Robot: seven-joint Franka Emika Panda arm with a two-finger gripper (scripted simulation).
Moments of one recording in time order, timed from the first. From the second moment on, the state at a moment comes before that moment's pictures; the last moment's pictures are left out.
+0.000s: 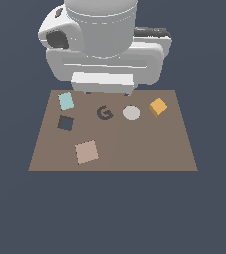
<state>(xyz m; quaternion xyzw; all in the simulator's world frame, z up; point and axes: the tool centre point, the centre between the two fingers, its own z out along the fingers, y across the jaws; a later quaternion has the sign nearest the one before) -0.008 -0.013 0.173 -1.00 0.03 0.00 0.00</state>
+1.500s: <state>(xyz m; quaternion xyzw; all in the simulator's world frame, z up) -0.065 0.108 0.083 -0.95 0.32 0.00 0.00</state>
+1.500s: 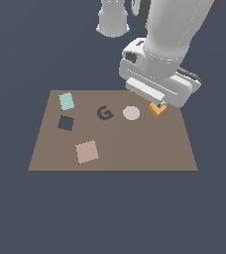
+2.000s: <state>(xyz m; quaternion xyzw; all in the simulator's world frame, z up) -0.065 0.144 0.059 -0.92 0.39 0.00 0.00</state>
